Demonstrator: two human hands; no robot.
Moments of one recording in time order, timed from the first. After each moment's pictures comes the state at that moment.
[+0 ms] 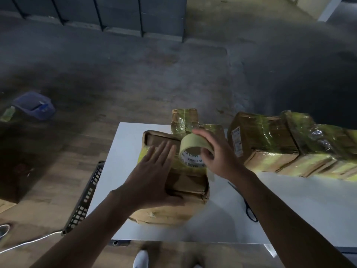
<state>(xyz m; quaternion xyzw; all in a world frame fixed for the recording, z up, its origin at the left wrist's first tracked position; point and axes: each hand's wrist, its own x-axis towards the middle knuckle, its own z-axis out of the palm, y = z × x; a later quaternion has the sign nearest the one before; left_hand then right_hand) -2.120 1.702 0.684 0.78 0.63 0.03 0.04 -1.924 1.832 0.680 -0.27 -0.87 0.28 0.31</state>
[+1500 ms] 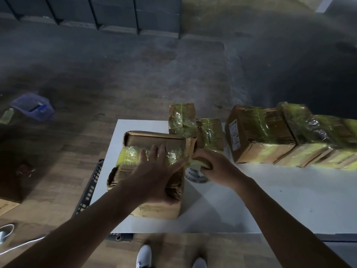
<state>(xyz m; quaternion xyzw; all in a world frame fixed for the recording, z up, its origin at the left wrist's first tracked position) -2.109 1.701 0.678 0.78 0.62 -0.08 0.06 -1.894 1.811 0.646 -0.36 -0.85 0.36 0.13</state>
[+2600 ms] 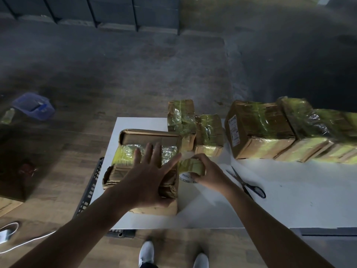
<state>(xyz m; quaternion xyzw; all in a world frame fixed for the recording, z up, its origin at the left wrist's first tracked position) -2.115 1.684 0.667 0.77 0.64 -0.04 0.08 -1.900 1.797 0.582 -0.44 -0.77 0.45 0.14</state>
